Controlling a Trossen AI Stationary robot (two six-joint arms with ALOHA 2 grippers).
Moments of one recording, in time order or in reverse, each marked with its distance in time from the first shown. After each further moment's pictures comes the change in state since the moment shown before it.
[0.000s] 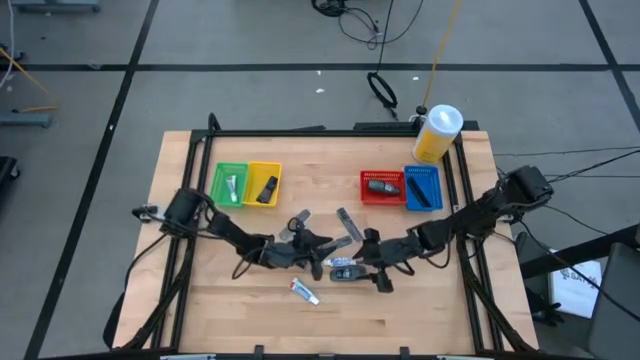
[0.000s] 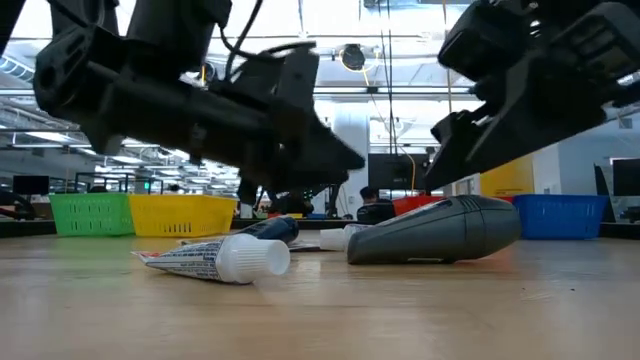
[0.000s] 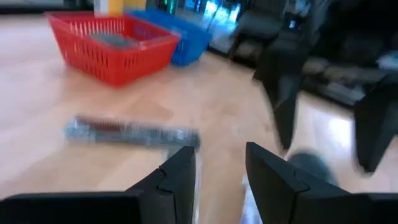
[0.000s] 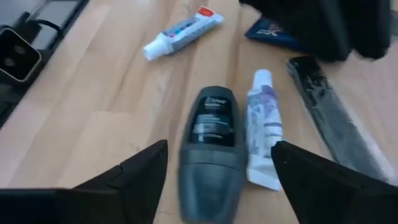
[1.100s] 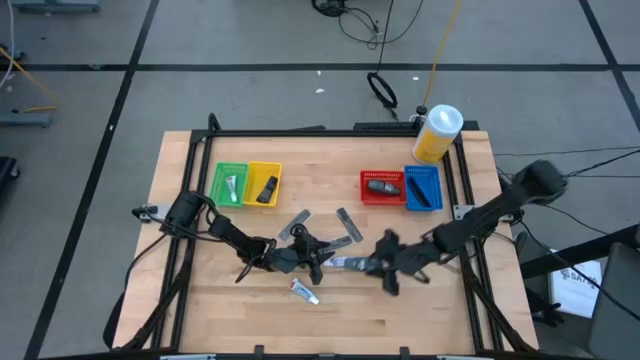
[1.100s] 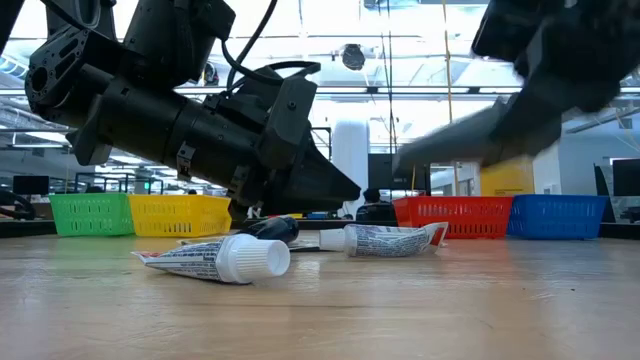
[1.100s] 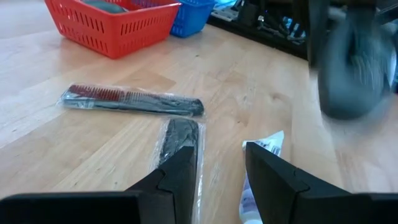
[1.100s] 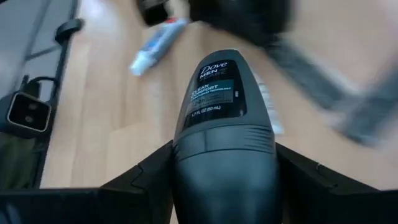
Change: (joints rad) left arm -0.016 0.018 0.013 -0.095 0.001 -0.025; right arm 0.105 -0.194 0.007 -0.274 0.187 0.435
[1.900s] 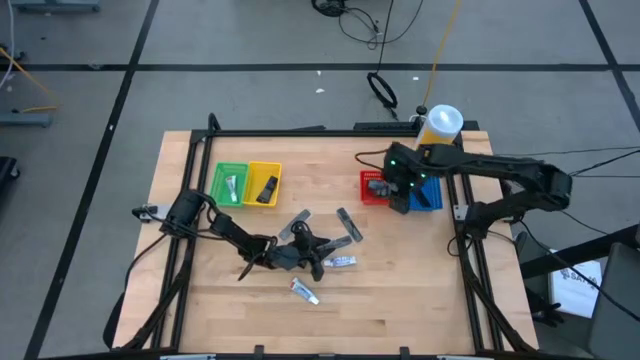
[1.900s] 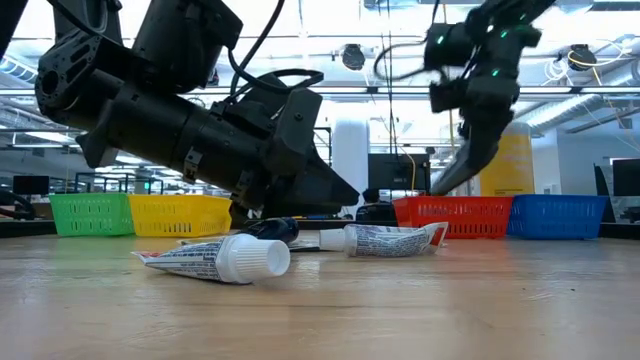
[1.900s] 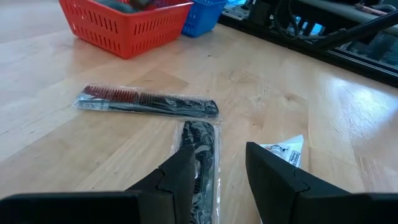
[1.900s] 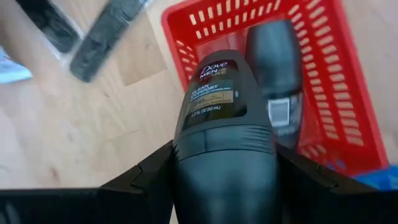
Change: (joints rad) left arm 0.023 0.000 0.000 -0.015 -0.003 0.000; right arm -0.916 -0.025 0.303 -0.865 -0.405 -0.712
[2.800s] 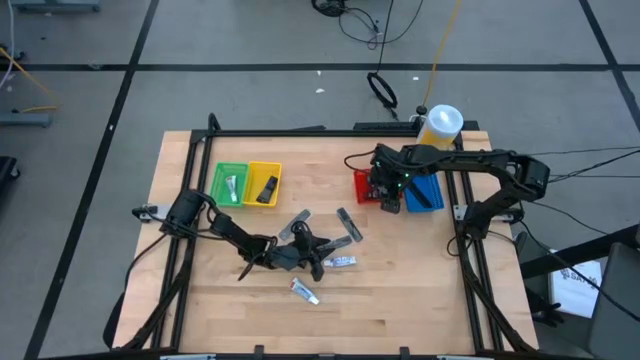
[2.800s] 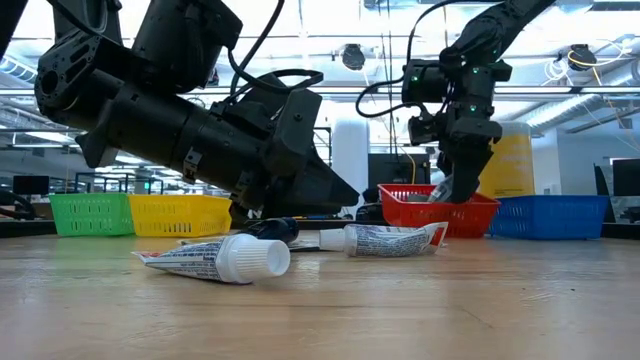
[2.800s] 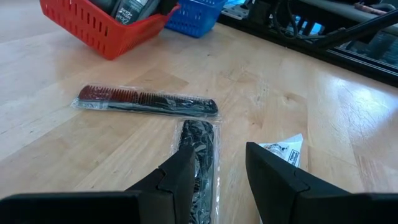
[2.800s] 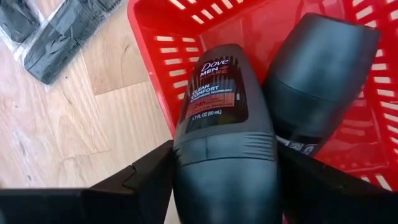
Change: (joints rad) left arm 0.000 0.000 0.000 -0.001 0.001 0.000; right arm -0.022 0.193 0.000 0.136 -0.018 -0.141
